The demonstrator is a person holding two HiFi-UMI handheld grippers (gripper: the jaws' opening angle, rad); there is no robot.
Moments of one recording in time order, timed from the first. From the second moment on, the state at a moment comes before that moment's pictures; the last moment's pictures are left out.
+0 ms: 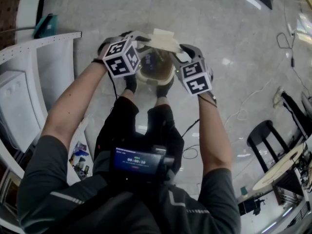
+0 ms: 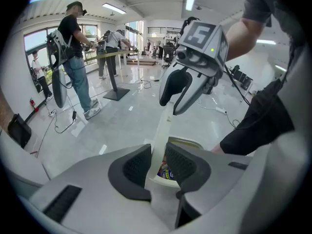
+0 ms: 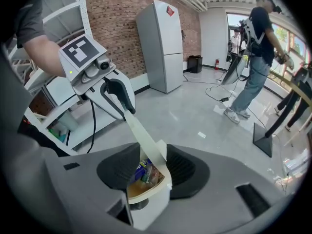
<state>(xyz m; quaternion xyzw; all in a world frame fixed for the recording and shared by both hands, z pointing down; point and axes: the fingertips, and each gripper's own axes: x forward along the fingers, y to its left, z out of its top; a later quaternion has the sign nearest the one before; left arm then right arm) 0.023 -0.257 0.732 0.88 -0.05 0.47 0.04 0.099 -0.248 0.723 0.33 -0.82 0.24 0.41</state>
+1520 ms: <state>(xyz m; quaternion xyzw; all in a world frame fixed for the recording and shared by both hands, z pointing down) -0.004 -0.072 0.864 0.82 0.08 0.56 0.05 0.076 -0.070 0.862 0.16 -0.78 0.25 0.56</state>
